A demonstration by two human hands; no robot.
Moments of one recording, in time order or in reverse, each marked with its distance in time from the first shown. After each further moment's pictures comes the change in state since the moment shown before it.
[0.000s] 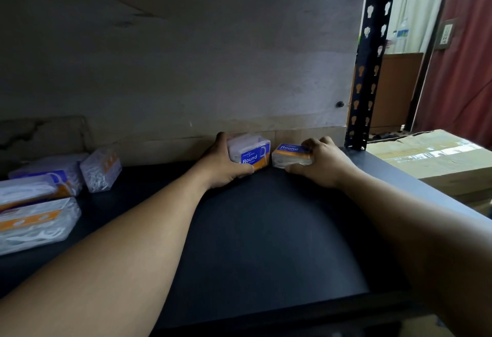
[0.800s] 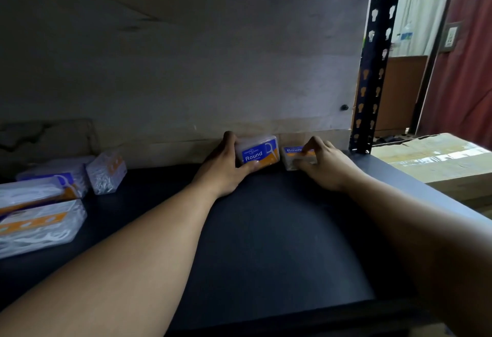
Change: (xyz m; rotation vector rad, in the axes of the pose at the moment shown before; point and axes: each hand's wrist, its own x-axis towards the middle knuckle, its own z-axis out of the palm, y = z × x) left_hand -0.011 0.003 0.001 0.246 0.103 0.121; right_hand 0.004 0.000 0.003 0.060 0.028 -0.034
